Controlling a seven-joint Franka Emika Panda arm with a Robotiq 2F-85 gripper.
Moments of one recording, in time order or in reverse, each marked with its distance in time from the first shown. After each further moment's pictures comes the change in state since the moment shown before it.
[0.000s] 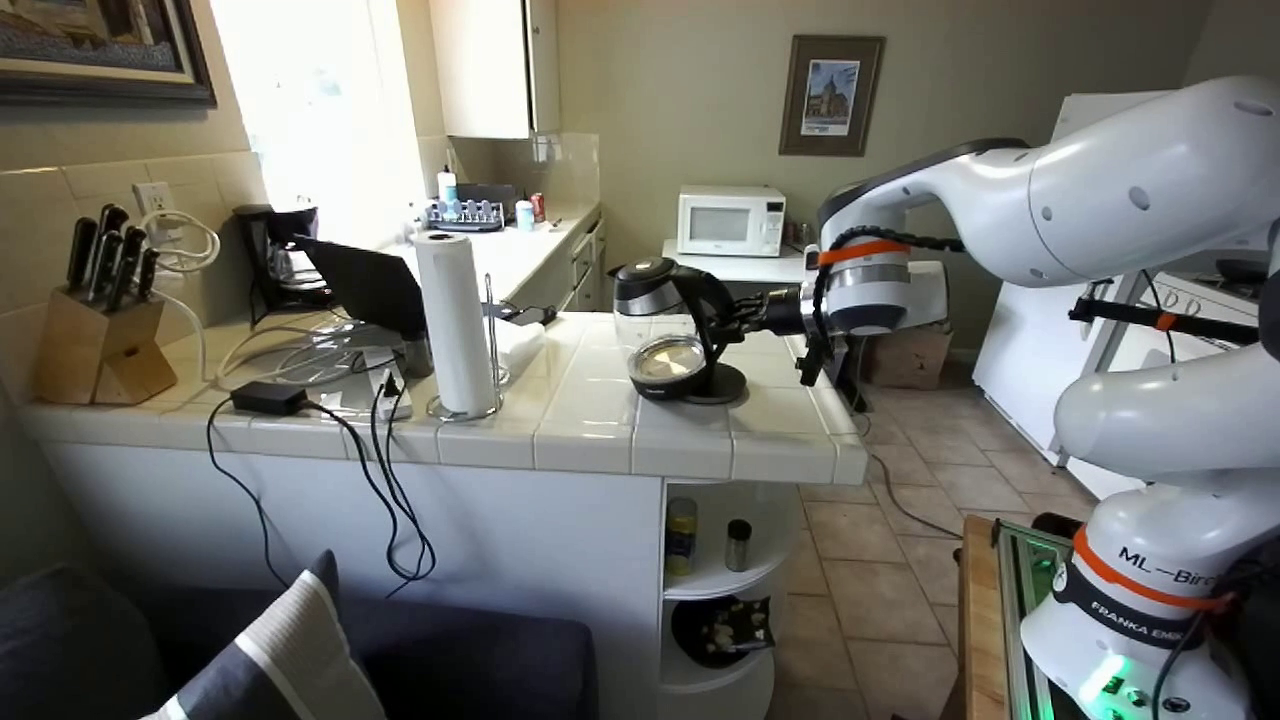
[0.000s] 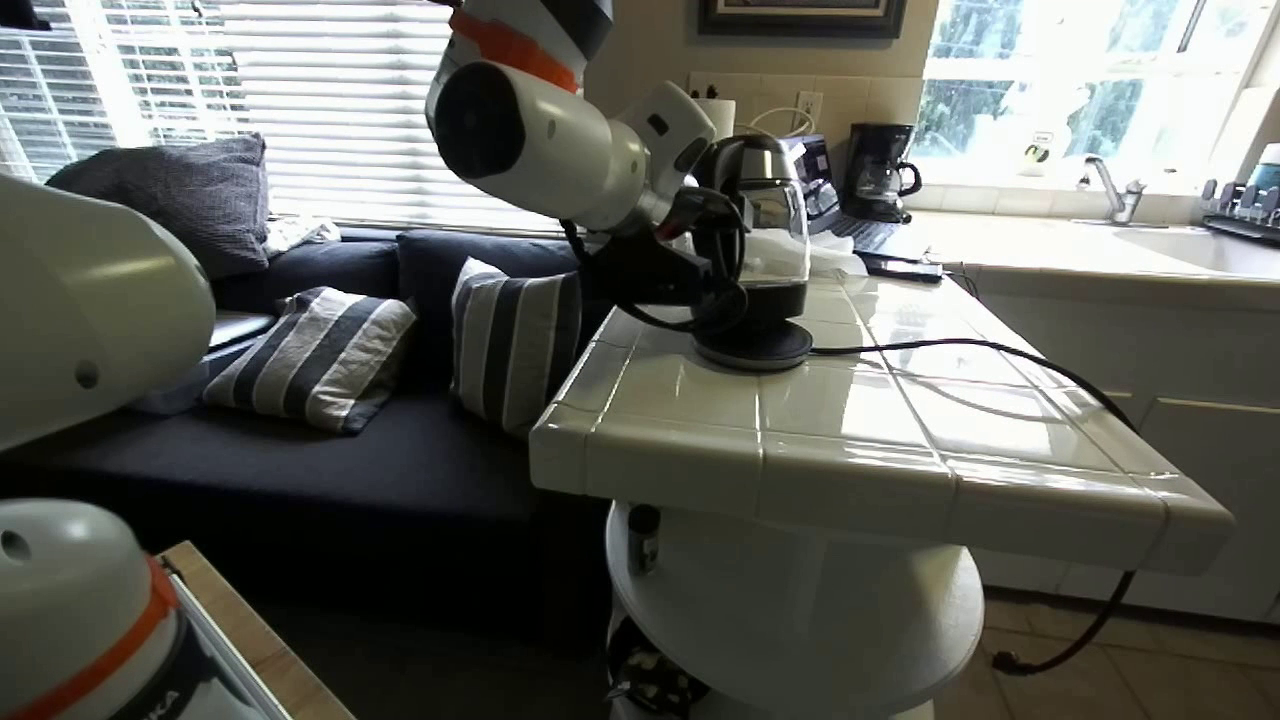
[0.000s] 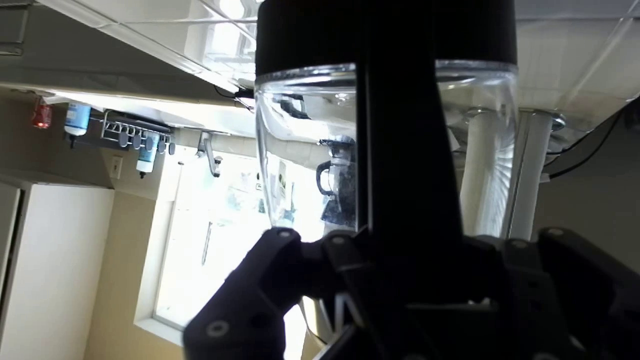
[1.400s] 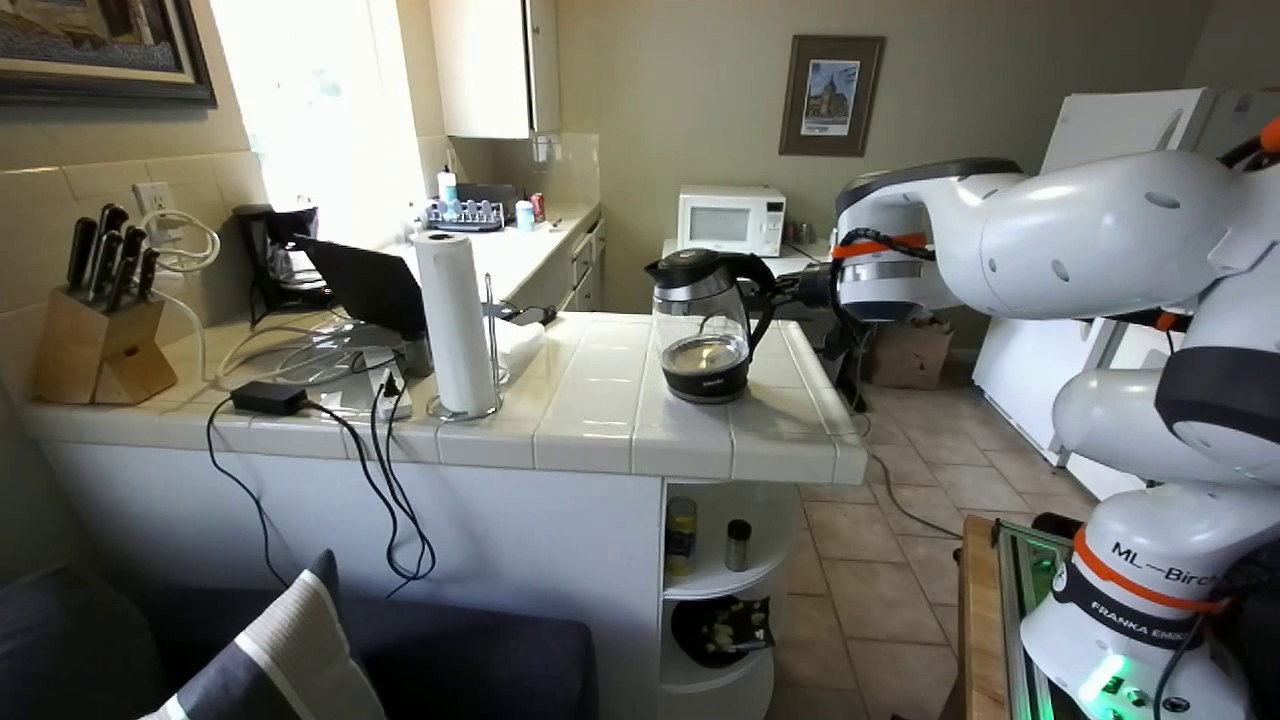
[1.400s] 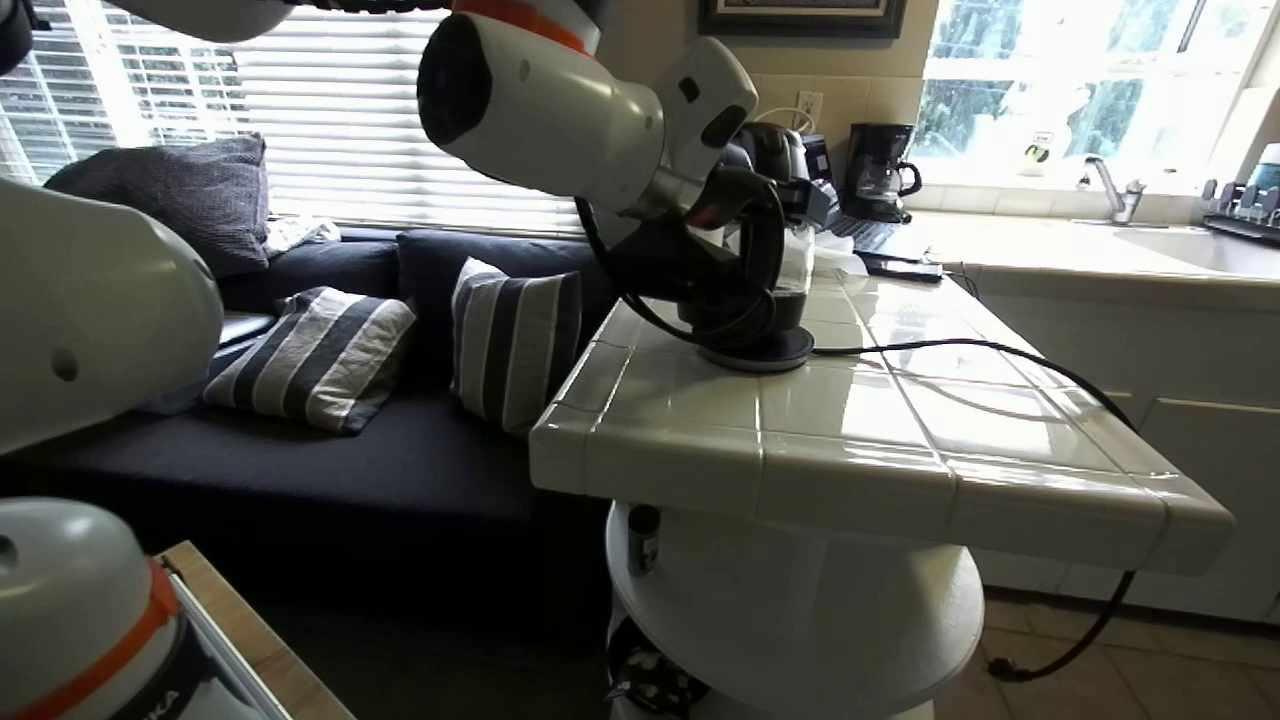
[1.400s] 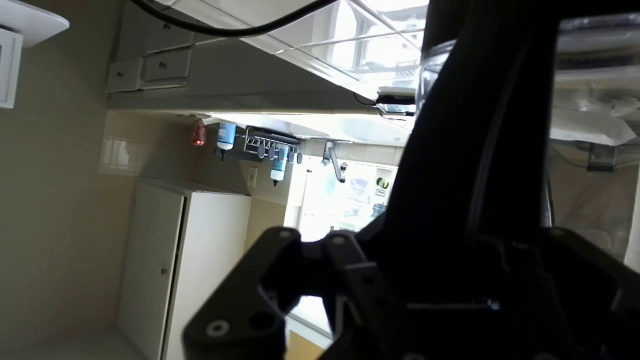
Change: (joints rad) arm -0.129 -0.203 -0.012 -0.023 0.000 0.062 0.246
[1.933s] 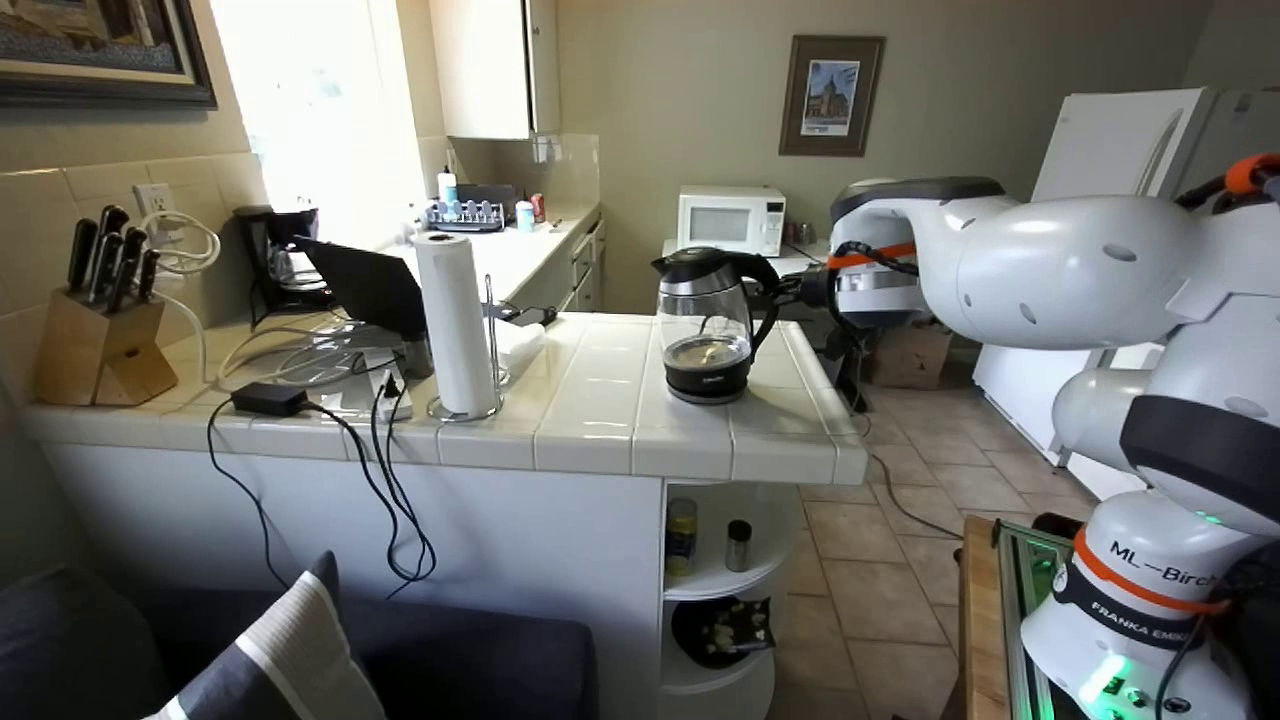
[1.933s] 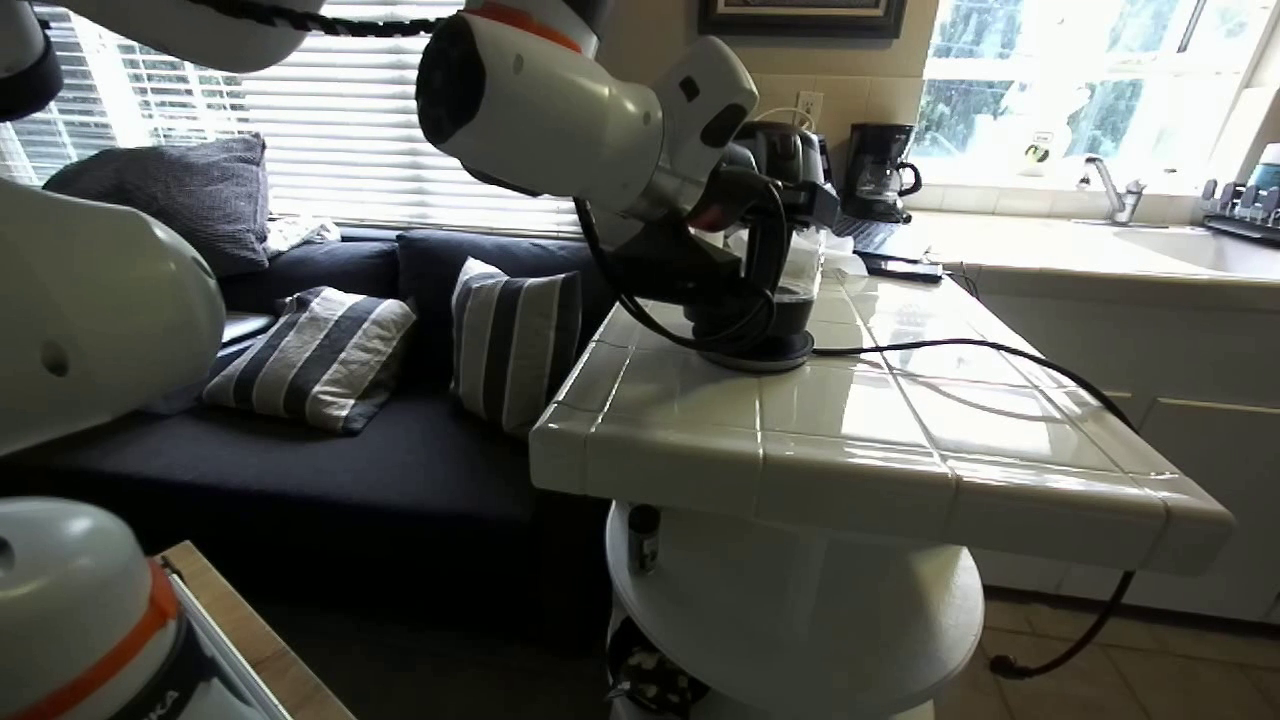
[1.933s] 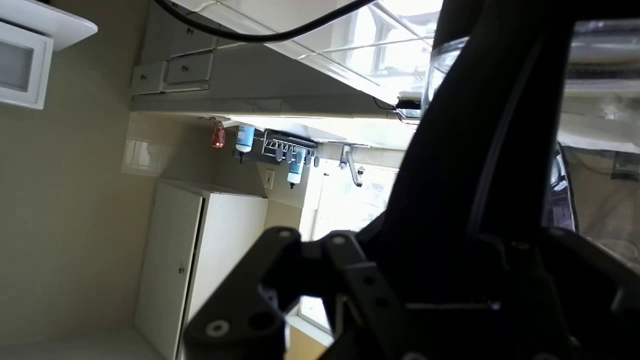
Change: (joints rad) arm -0.037 -0.083 0.033 -0.003 0.000 0.000 0.071
